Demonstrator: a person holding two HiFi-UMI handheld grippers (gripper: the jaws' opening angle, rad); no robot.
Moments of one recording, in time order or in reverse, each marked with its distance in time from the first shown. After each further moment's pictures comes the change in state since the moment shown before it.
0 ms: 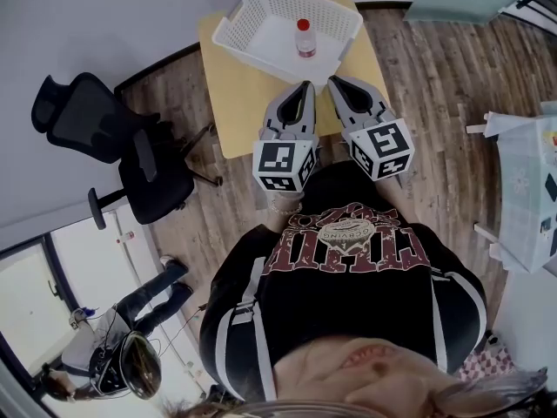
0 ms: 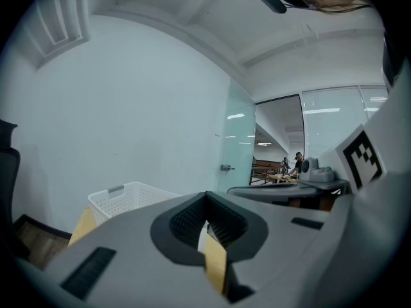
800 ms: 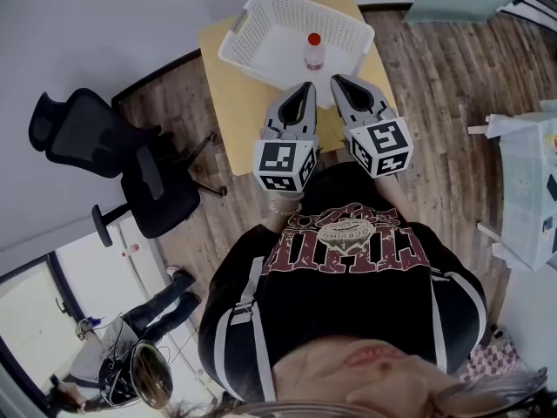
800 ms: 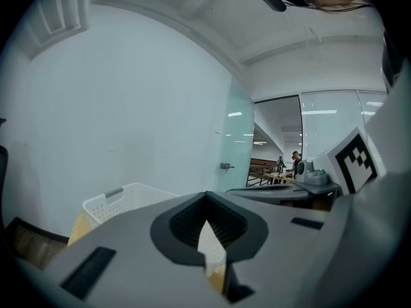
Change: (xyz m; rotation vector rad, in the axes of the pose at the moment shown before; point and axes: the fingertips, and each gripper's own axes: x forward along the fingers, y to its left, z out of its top) left arm 0.035 0.048 0.007 0.002 0.023 -0.049; right arm 0.060 -0.021 -0.001 0.009 0.028 -0.070
